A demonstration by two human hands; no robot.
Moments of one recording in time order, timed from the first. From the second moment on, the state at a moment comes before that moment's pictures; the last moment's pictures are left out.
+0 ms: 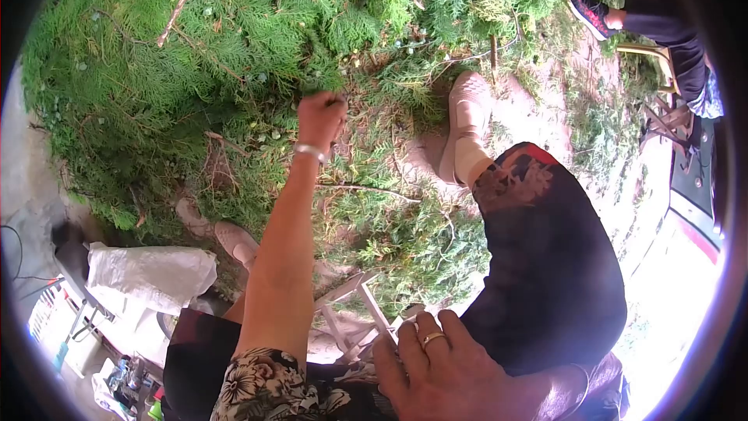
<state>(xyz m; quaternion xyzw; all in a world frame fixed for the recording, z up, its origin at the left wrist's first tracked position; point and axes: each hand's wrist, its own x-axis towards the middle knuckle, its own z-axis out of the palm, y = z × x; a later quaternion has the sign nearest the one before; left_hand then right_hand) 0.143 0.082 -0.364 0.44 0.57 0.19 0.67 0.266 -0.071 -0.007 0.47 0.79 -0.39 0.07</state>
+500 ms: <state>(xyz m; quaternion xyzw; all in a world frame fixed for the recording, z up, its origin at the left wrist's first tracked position) 0.161 0.057 -0.398 0.77 0.60 0.07 0.22 0.261 -0.070 -0.009 0.46 0.78 -0.41 0.08</state>
